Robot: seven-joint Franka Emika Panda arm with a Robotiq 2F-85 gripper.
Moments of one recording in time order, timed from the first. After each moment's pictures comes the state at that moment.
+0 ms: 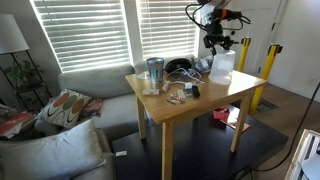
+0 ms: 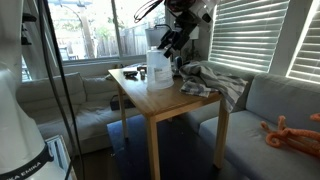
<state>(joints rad) -0.13 0.35 -0.12 -1.41 0.22 1.05 0.14</state>
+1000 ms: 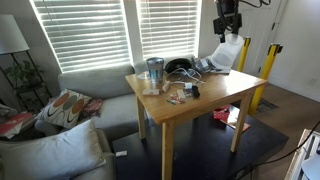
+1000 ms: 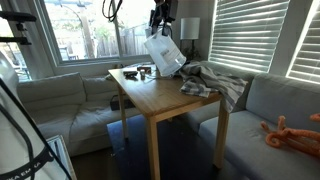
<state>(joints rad) -0.02 -0.12 -0.06 -1.78 -0.08 1.42 0.16</state>
